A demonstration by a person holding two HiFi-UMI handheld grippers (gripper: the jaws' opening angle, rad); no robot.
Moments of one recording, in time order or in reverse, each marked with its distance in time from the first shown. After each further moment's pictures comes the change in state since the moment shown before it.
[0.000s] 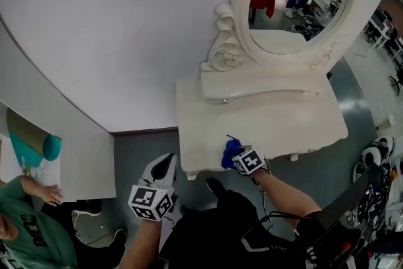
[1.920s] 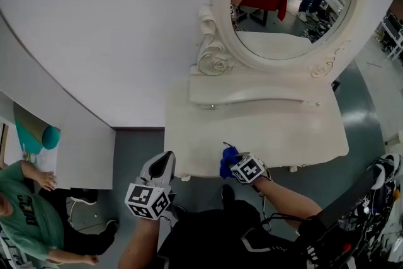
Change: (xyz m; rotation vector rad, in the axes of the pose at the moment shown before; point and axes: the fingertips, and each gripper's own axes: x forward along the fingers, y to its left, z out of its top) left arm 0.056 -0.063 0.005 -0.004 -0.015 0.101; right arm -0.026 -0.041 -0.035 -0.146 0.016 0.157
